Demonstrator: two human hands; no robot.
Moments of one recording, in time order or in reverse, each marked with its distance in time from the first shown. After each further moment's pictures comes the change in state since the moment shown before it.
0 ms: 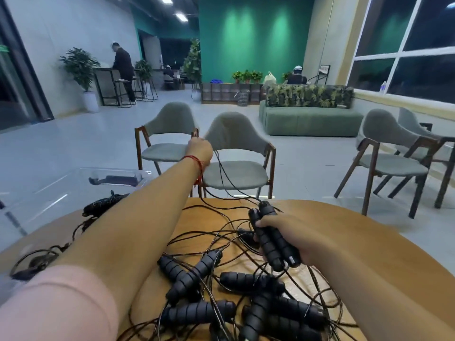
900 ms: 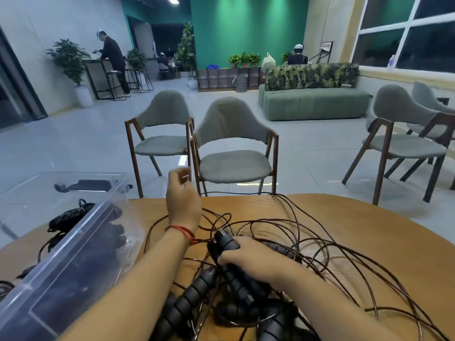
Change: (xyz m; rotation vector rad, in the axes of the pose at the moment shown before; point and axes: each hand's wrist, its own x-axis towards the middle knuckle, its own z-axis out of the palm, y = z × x) left_hand -0.082 -0.104 0.024 -0.205 0.190 0.138; right_hand 0.072 0.037 0.049 -0.320 -0.250 -0.005
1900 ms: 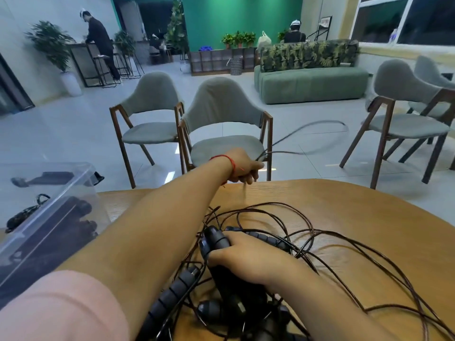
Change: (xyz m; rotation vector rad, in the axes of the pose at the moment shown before) left_hand 0.055 0.019 0.155 0.602 -0.962 -0.144; right_hand 0.007 0.011 -0.009 -0.151 0.016 -0.001
